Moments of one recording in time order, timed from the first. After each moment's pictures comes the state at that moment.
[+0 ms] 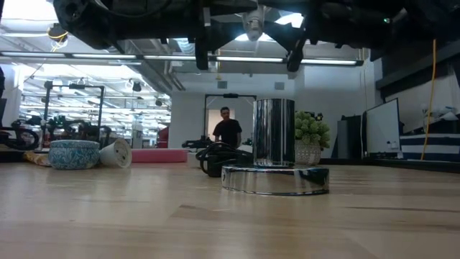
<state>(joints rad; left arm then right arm) -0.09 1.62 0.68 1.09 -0.19 -0.36 0.01 1.46 0.58 1.00 -0.10 0.47</state>
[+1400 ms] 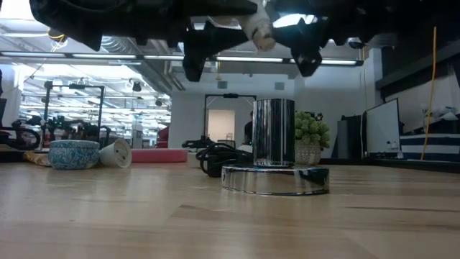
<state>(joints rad) -0.27 1.68 0.69 0.92 -0.22 -0.42 0.26 1.46 0.63 0.61 -0.03 0.36</state>
